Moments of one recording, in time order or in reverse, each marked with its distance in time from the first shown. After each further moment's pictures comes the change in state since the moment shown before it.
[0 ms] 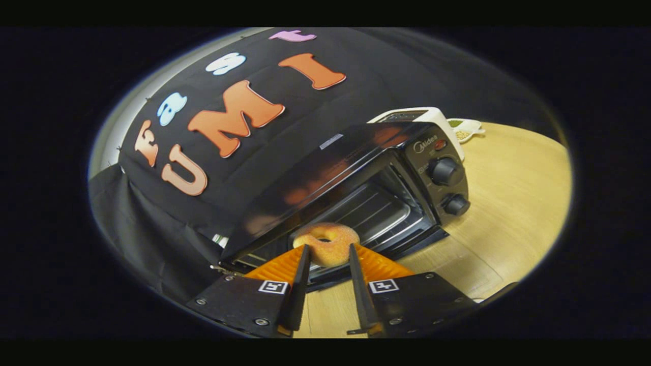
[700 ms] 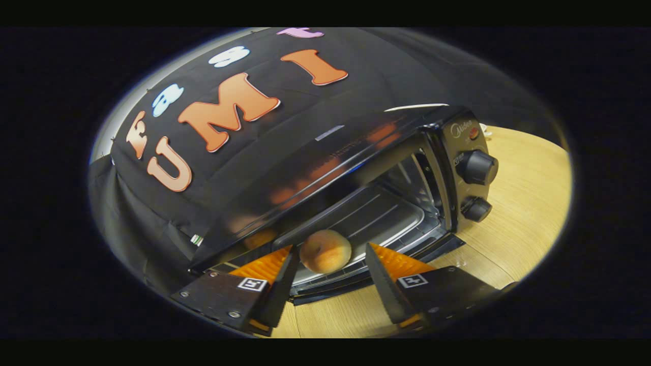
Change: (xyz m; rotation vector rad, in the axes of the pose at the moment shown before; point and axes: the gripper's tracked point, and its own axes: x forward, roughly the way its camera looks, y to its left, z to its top) arm 0.025 -0.012 -0.003 -0.119 -0.036 -0.072
